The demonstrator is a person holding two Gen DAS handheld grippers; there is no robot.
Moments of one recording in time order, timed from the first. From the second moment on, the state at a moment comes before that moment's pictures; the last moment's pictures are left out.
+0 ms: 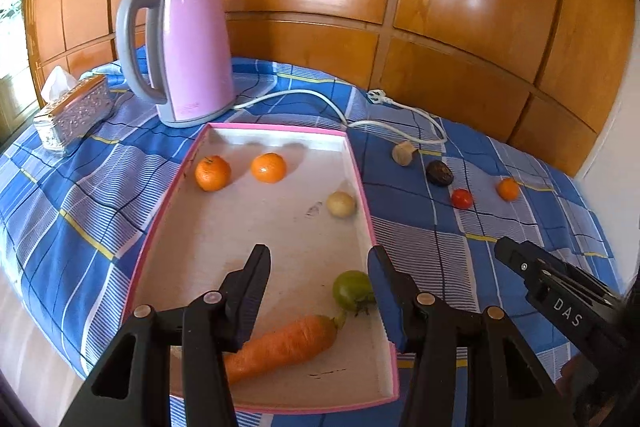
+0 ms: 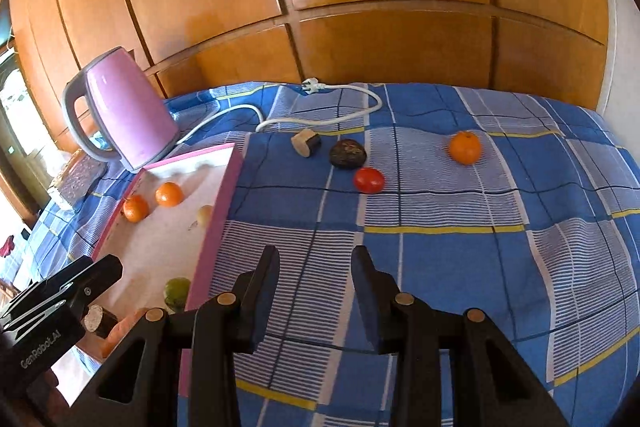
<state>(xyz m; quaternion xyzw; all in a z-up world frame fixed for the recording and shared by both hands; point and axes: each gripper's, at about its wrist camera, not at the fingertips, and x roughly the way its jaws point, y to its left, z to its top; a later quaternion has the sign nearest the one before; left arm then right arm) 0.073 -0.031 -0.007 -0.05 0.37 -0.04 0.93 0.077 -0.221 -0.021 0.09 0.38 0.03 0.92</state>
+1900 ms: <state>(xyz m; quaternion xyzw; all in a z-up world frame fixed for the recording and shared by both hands) 0.222 -0.117 -0.031 -0.03 0.42 -0.11 0.90 0.203 -0.260 -0.077 0.08 0.43 0.02 0.90</state>
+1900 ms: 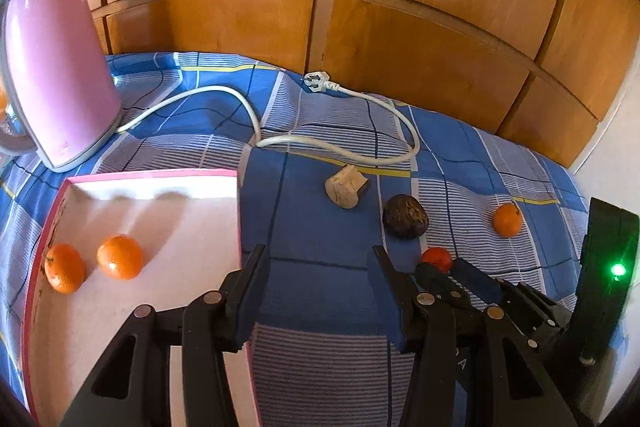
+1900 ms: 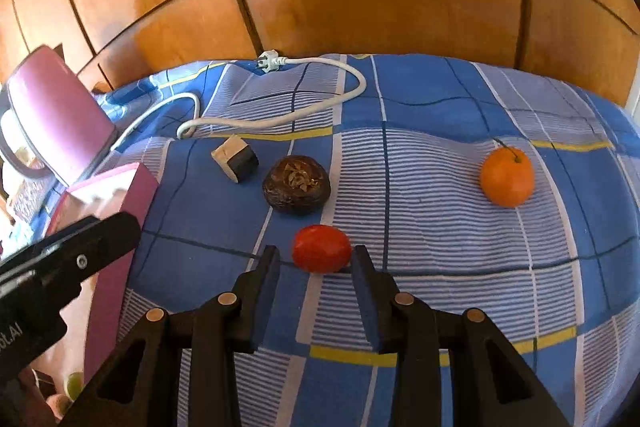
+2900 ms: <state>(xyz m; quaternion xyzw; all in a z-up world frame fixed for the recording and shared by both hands) 0.276 -0.158 -0.056 0.04 0.44 -0.12 0.89 0.223 -0.283 -0.076 0.05 0.41 -0.03 0.91</state>
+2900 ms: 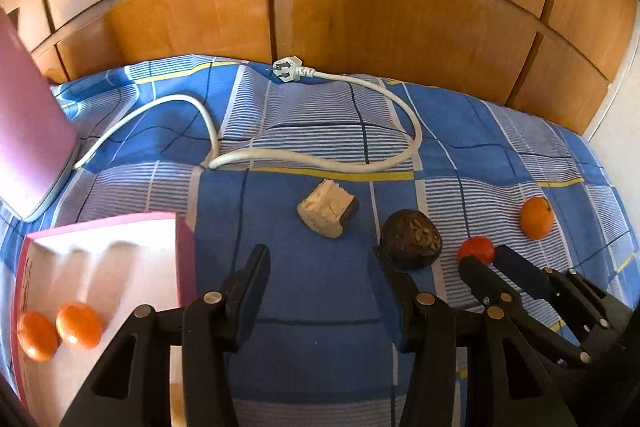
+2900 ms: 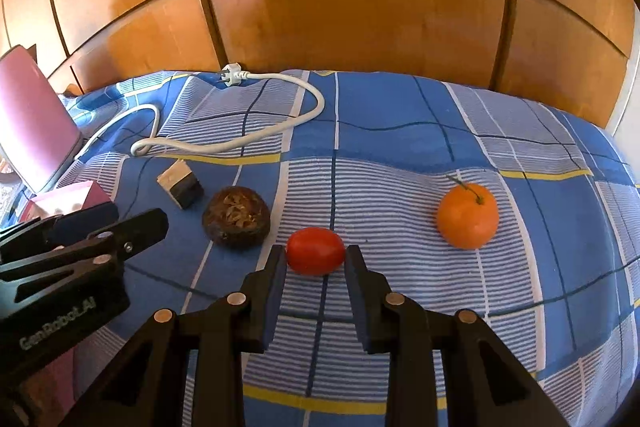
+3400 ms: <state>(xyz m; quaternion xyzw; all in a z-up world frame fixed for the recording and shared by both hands) 0.318 -0.164 -0.066 0.04 0.46 -0.16 0.88 0.231 -0.285 -0.076 0.05 0.41 -0.02 0.91</state>
